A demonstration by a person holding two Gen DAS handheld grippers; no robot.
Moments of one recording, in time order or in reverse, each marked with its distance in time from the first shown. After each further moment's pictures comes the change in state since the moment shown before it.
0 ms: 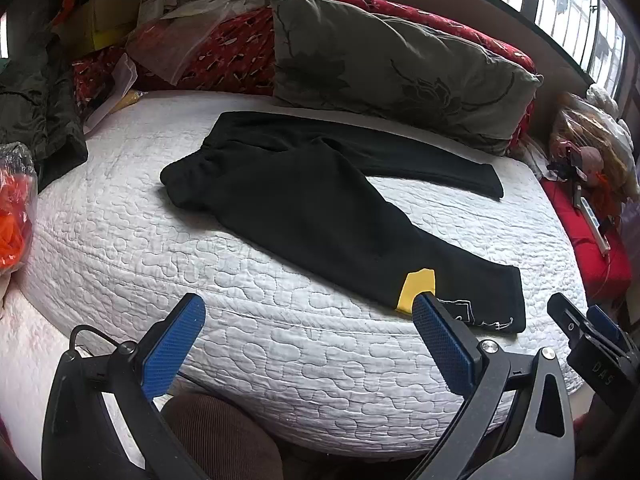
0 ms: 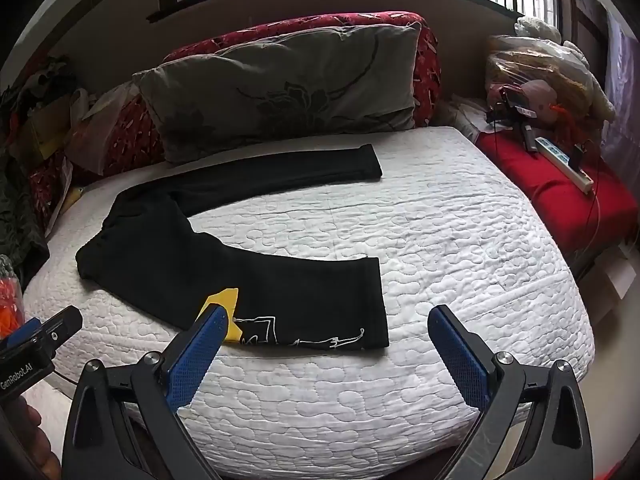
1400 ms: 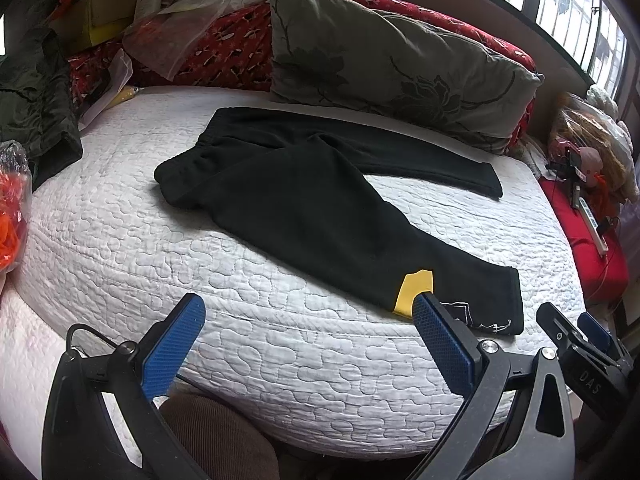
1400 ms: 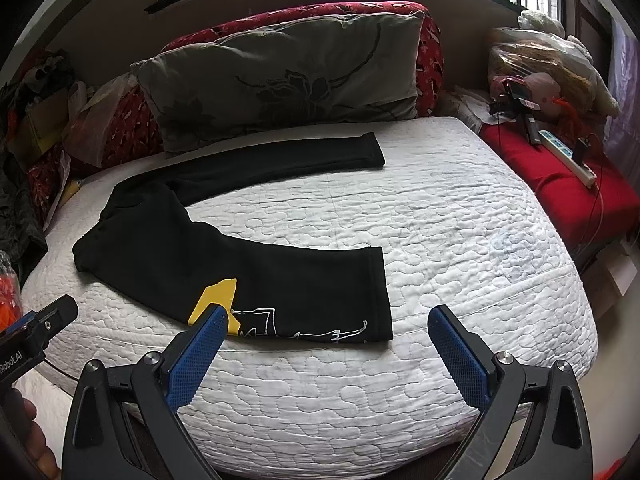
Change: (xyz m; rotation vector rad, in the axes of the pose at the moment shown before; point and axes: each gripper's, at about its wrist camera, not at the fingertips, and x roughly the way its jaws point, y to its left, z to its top) left arm 0.006 -0.001 0.004 -0.002 0.019 -0.012; right arm 0.009 0.002 -0.003 -0.002 0.037 -0.002
